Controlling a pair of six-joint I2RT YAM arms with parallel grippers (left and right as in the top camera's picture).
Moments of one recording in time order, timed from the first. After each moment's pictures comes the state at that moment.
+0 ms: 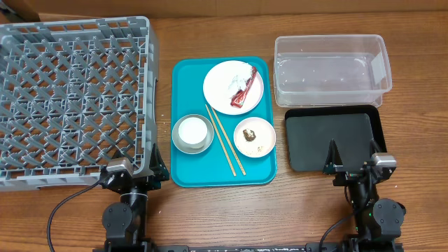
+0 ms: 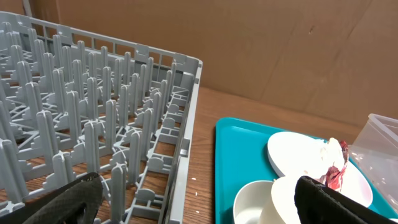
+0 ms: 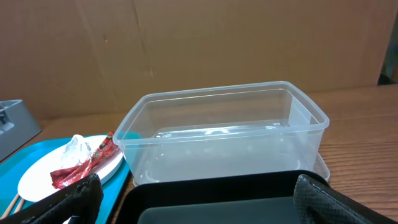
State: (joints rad) left arm 0.03 0.02 0.01 -0.07 -0.04 -0.26; right arm 0.00 0.01 0.02 -0.03 -0.05 0.12
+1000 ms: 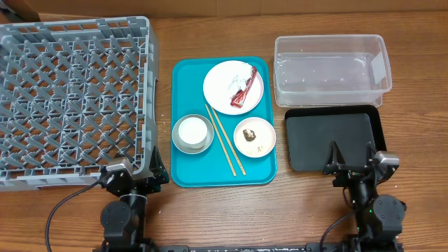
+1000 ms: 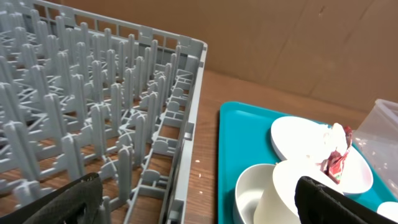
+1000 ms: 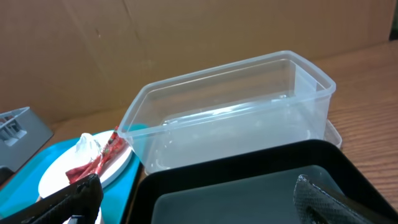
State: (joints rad) left arm 0.03 0.02 0.09 -0.24 -0.05 -0.26; right arm 0.00 0.06 0.08 -0.14 -0.05 0.26
